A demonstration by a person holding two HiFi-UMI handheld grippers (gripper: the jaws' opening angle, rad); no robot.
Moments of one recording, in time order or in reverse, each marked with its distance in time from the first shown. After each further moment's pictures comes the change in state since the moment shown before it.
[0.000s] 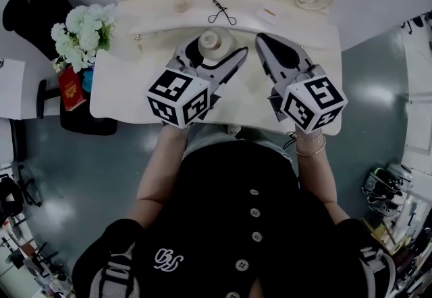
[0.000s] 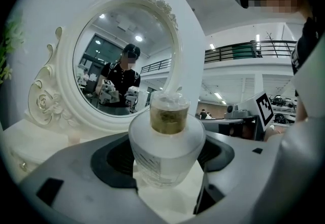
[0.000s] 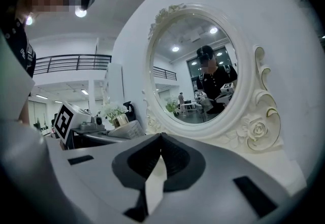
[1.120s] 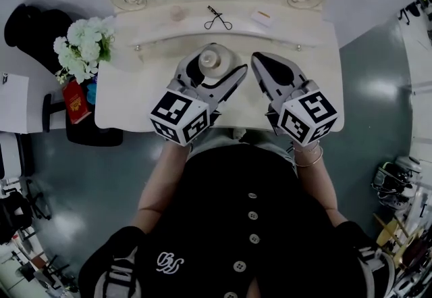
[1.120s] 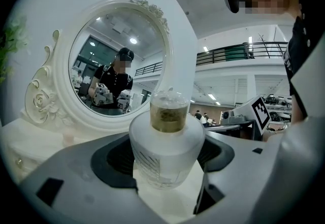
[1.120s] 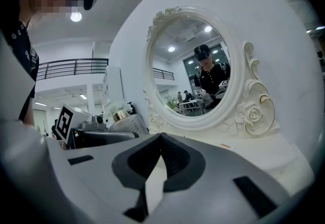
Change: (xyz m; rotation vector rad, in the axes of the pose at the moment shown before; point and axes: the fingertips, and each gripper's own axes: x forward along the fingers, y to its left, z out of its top) left arm -0.016 -0.025 -0.009 0.035 -0.032 -0.063; right arm -0.021 0.018 -0.024 0.060 -0.007 -0.006
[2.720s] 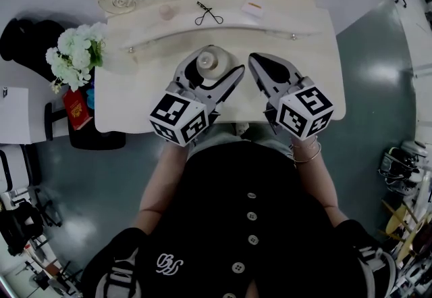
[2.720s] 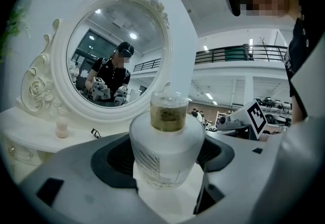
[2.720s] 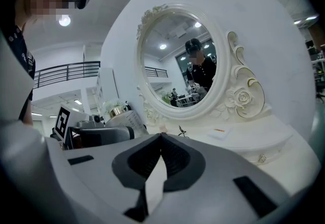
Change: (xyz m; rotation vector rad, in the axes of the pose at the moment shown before) left arm 0.005 -0.012 -0.021 -0.037 0.036 -0.039; right arm -0.011 -0.012 -0.031 0.094 0.028 -0.035
